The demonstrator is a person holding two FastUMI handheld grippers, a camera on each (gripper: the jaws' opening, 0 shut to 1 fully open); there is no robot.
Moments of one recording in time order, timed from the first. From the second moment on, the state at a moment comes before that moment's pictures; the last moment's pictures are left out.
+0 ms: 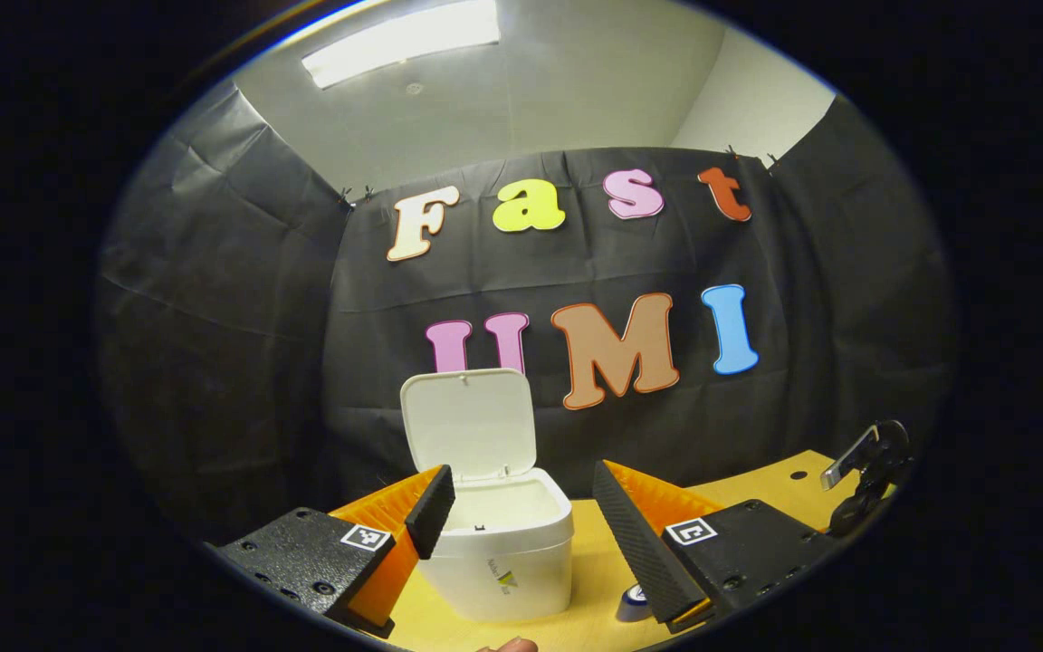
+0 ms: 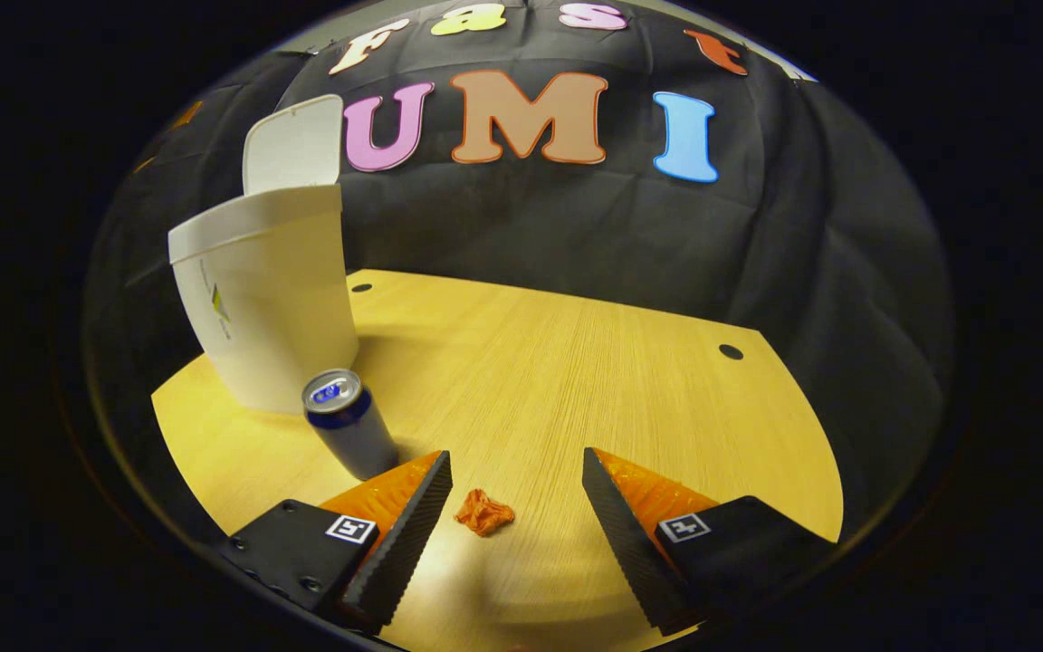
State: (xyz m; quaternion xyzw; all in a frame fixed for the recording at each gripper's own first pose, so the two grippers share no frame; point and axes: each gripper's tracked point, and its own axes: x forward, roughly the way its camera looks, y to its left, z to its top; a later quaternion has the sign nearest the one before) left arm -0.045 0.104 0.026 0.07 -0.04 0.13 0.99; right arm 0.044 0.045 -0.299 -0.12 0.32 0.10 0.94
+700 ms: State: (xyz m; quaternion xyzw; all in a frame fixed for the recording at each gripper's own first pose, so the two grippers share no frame) left arm -0.061 0.144 0.005 0.11 0.00 0.16 0.98; right arm 0.034 0.050 -0.392 -0.09 0.43 0.11 0.89
